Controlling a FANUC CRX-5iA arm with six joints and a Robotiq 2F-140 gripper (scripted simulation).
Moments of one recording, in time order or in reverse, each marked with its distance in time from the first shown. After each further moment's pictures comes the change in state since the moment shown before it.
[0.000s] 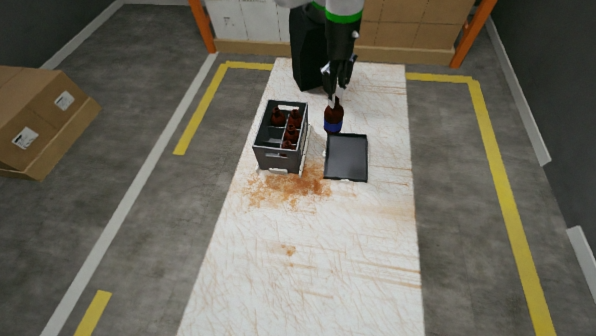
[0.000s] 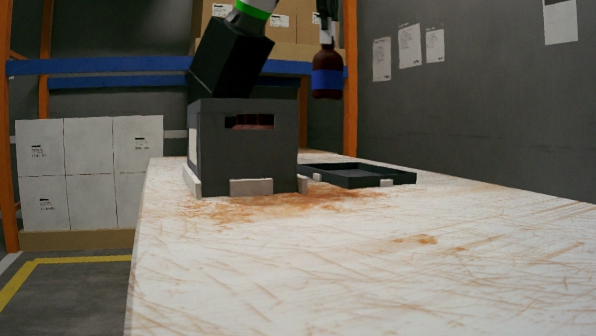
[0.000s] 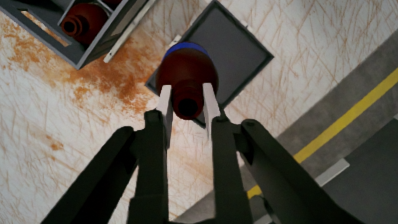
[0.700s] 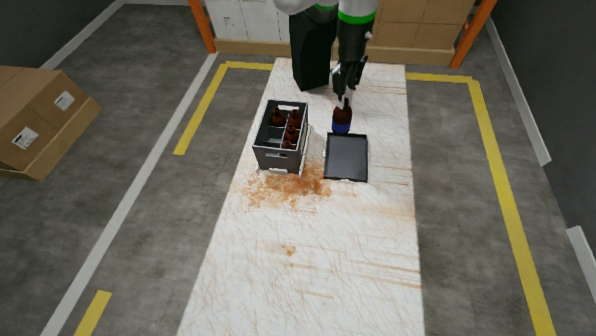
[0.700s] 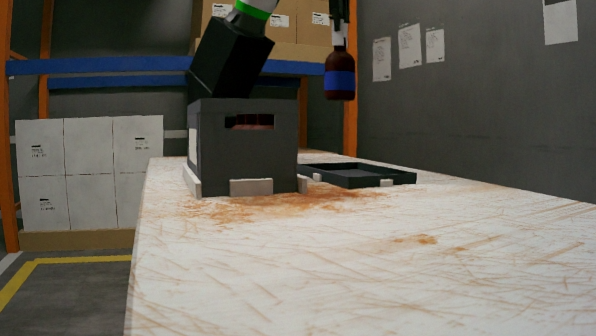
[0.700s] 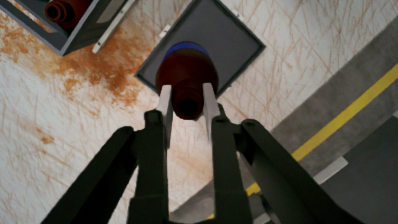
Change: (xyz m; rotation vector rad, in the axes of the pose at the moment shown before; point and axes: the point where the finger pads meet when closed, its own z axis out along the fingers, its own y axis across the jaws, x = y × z) arm -0.024 0.022 0.000 0.001 0.000 0.000
